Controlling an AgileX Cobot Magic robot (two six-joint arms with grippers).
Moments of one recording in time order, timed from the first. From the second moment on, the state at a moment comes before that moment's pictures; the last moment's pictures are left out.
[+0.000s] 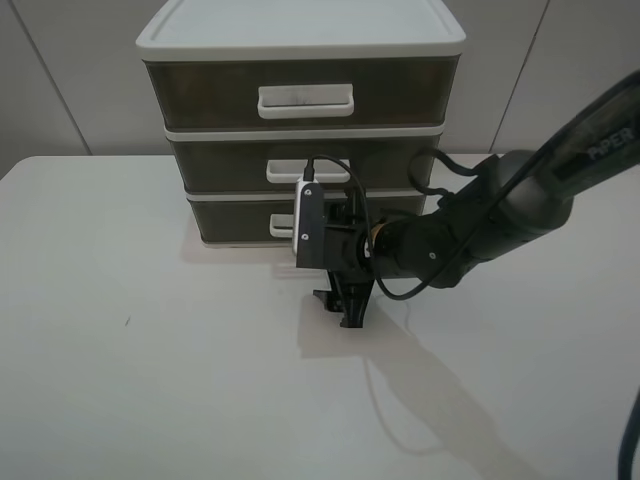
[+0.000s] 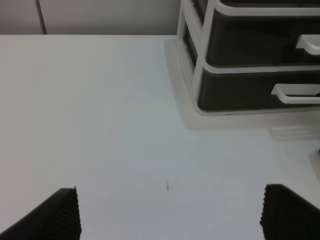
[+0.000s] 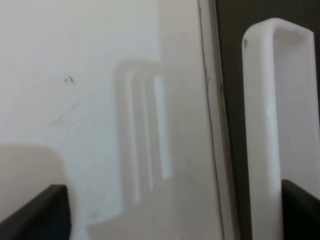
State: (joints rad) left arm -0.06 -0.01 -0.51 -0.07 1.06 0.00; right arm 0.65 2.04 -0.86 -0.04 -0.29 -0.96
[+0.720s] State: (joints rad) left arm -0.06 -0.01 -0.51 -0.07 1.06 0.00; right arm 0.65 1.98 -0.85 -0.07 -0.12 -0.96
